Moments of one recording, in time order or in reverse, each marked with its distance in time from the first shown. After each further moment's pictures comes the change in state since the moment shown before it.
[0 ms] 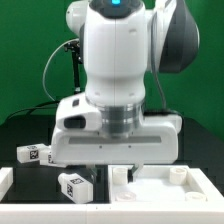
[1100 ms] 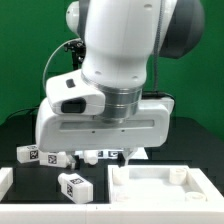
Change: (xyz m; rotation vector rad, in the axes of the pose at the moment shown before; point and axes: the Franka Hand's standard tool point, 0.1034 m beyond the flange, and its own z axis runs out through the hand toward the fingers) arm 0.012 0.022 -0.026 -0.134 -0.088 -0.237
